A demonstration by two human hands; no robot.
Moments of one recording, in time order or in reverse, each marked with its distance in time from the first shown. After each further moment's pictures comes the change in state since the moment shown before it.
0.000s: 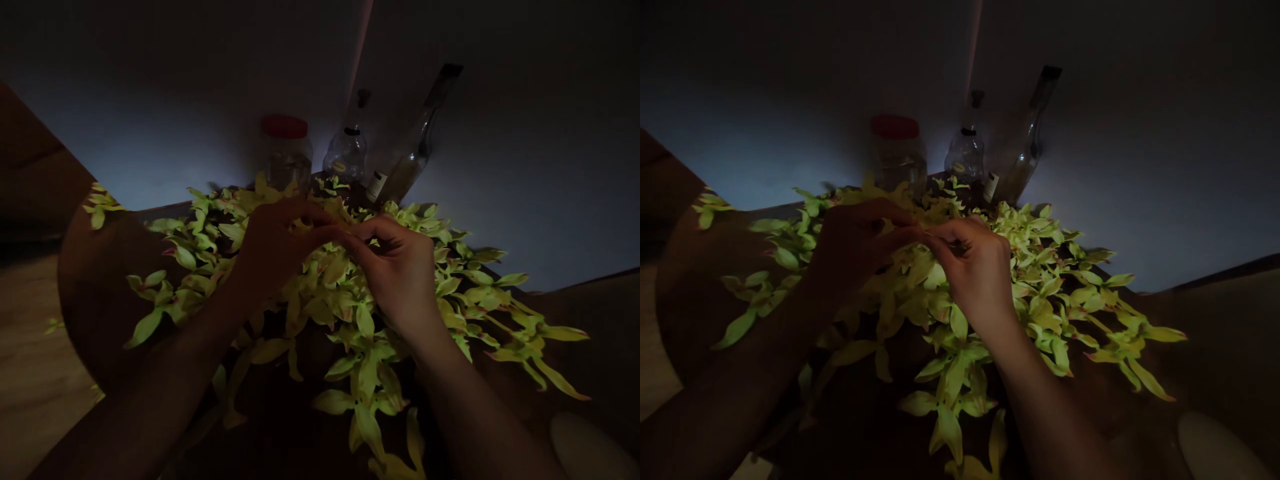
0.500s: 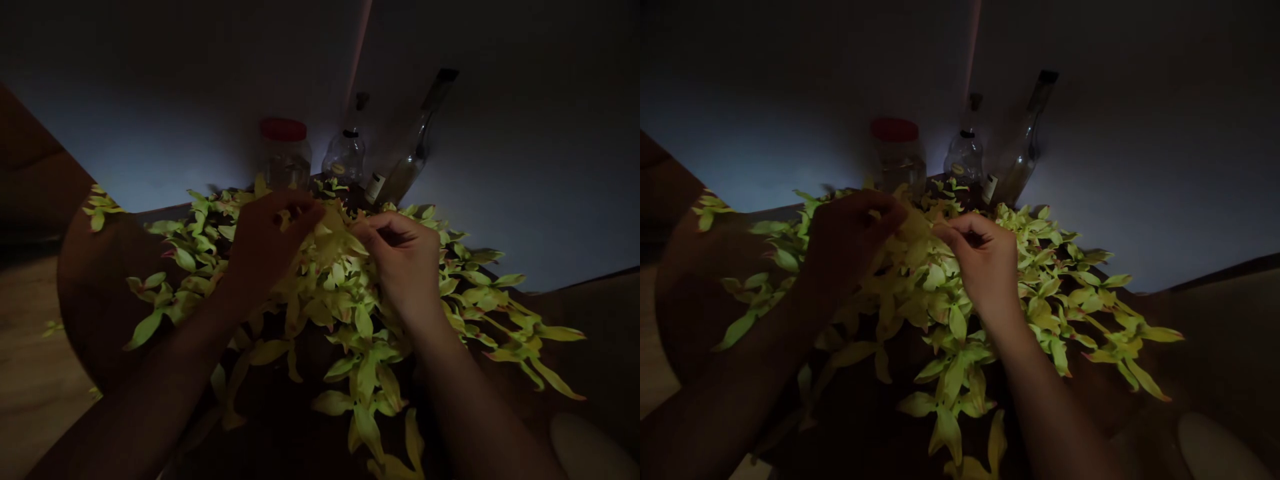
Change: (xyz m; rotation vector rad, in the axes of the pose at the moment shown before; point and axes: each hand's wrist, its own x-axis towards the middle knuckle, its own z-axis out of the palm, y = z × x) left_hand 0.002 -0.008 -0.001 0.121 0.142 -0.001; right_hand 0.008 0.009 -0.001 0.230 0.090 0.179
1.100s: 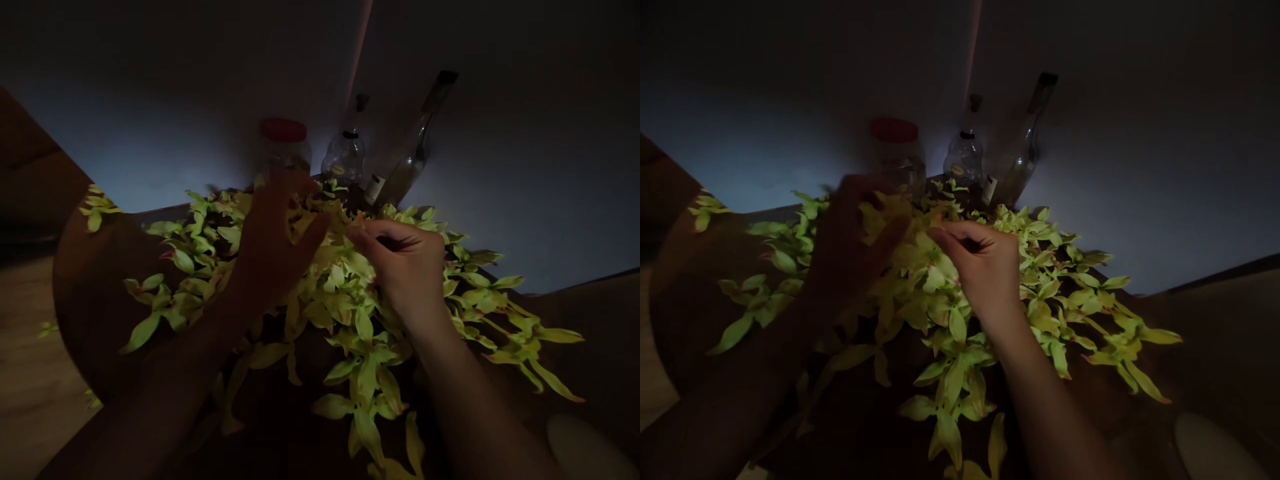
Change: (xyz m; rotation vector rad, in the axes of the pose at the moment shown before) left_hand -0.006 0.005 0.004 0.103 0.058 0.226; right_hand -0.004 -0.009 0.002 0.012 0.031 0.062
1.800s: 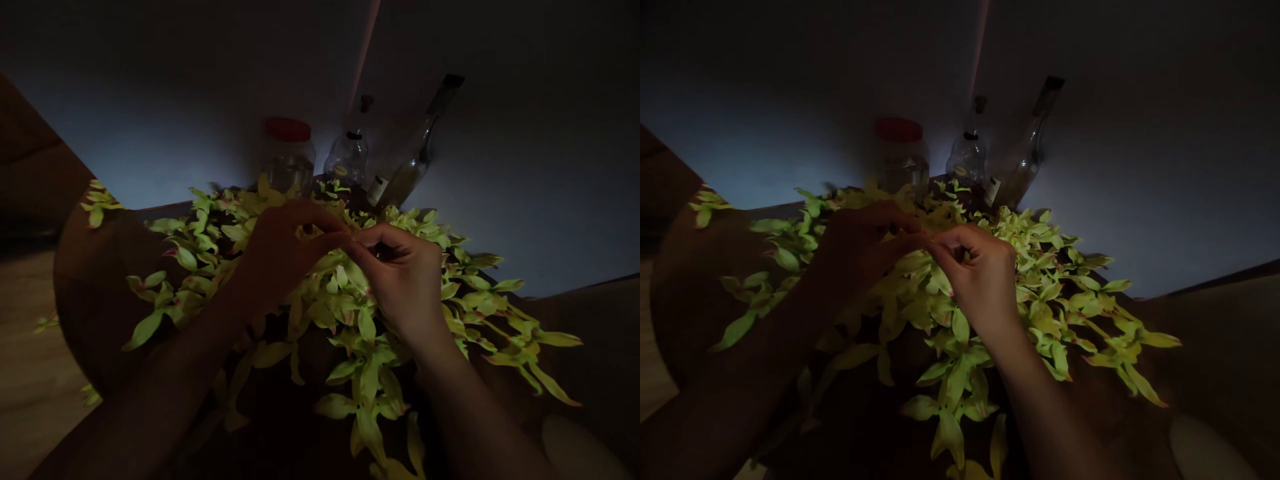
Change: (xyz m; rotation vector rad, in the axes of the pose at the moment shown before) left_hand 0.008 0.009 -0.009 -0.266 -0.234 -0.209; right_hand -0.008 0.002 -0.001 -0.220 -0.119 -0.205
